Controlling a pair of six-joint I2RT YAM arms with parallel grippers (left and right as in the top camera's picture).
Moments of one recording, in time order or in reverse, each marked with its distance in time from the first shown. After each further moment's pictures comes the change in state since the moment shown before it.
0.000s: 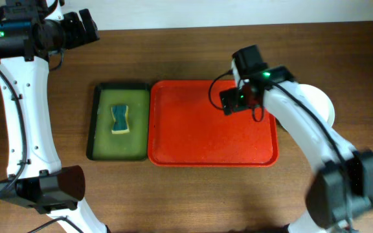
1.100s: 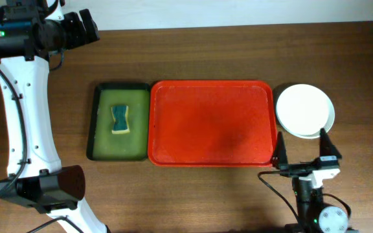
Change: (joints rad) left arm 0.000 0.003 0.000 0.000 0.000 0.000; right arm -0.256 -1.753 -1.432 1.168 -0.074 -0.091
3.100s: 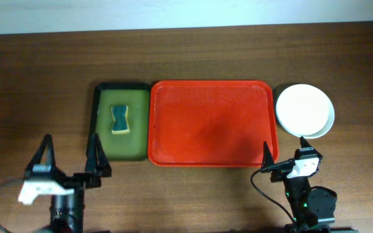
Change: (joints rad) left arm 0.000 -1.784 -1.856 1.159 -0.015 -0.004; right arm -0.001 -0.002 -0.032 -0.308 -0.049 0.000
